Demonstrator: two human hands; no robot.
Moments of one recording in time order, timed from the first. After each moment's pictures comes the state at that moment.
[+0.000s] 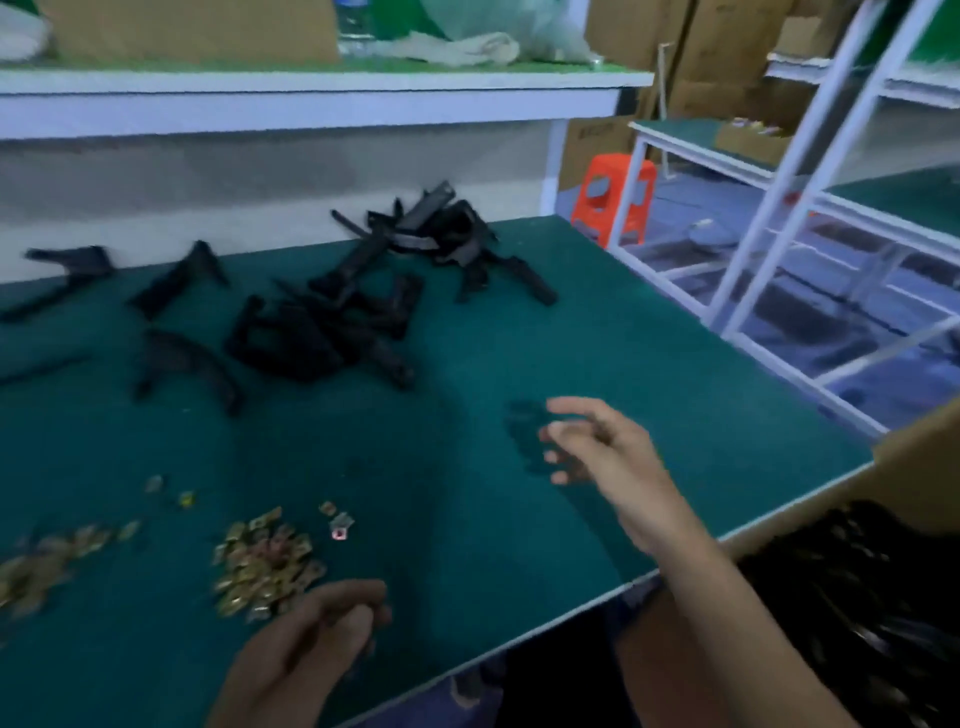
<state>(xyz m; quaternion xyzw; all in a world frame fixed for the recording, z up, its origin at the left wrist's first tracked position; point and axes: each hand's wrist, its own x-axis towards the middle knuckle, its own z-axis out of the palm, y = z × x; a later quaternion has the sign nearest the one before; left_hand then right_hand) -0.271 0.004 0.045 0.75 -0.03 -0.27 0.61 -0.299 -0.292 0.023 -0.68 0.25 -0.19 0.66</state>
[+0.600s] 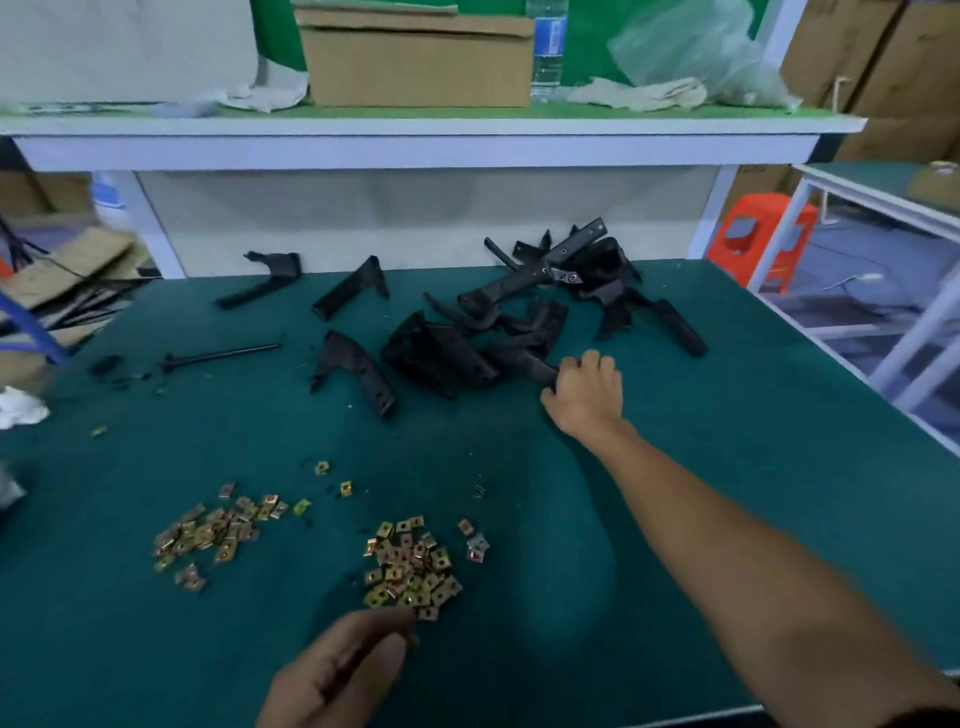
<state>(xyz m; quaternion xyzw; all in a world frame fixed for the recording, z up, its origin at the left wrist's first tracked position) -0.245 0.077 0.023 0.76 -0.01 -0.16 0.63 -0.049 -0.260 -0.008 -0.97 0.21 -0.11 0.02</state>
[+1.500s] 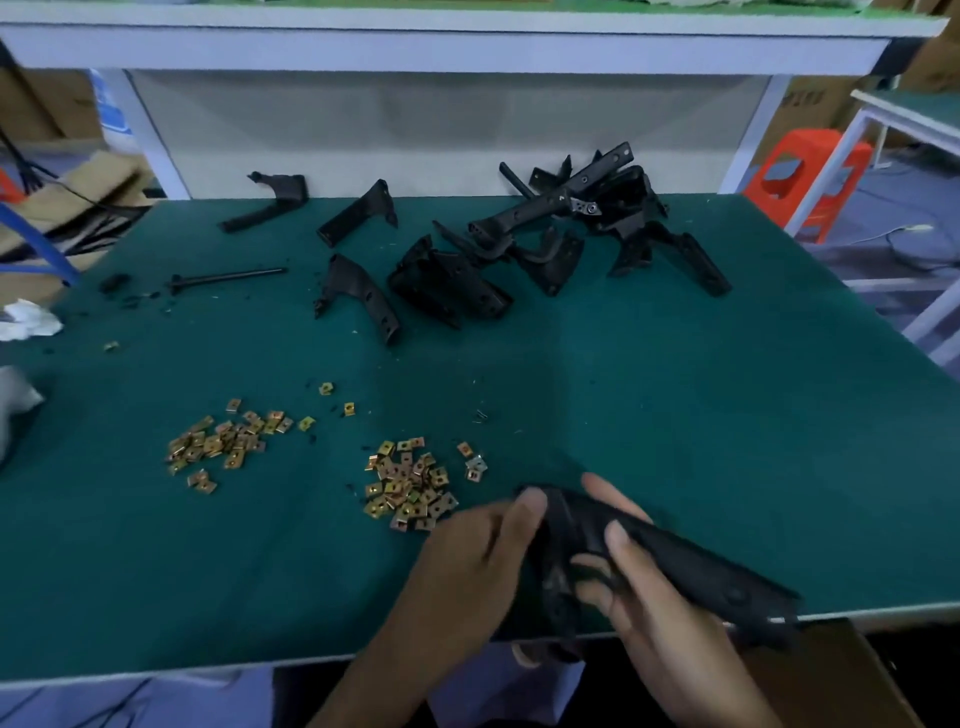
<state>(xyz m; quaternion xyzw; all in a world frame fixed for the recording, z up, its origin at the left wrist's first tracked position) -0.239 -0.011 0.000 0.82 -0.21 -0.17 0.51 -0.327 -0.176 -0.031 -0.56 0.11 -0.01 0.82</state>
